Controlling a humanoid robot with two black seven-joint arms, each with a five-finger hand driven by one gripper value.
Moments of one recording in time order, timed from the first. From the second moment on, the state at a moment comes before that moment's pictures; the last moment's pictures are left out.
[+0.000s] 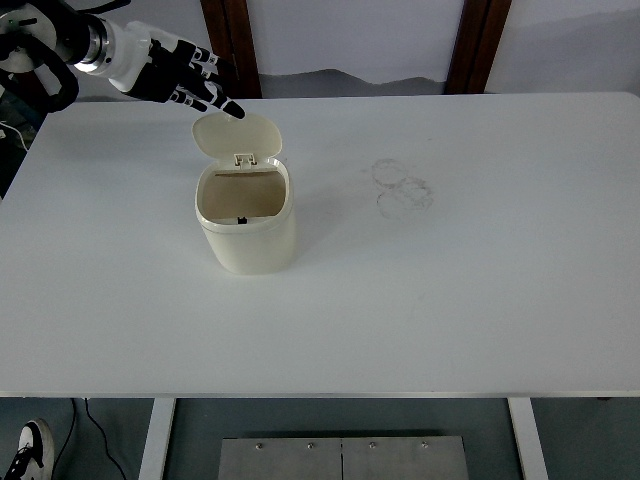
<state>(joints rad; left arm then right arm) -1.75 0.54 0.31 -1.01 -0.16 -0.24 0.49 0.01 0.00 0.31 0.16 -0.26 -0.02 -0.09</state>
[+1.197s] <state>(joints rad) -1.87 0.44 0.37 -1.03 -0.23 -0.23 0.61 0.01 0.00 0.31 0.16 -0.26 -0.02 -0.09</state>
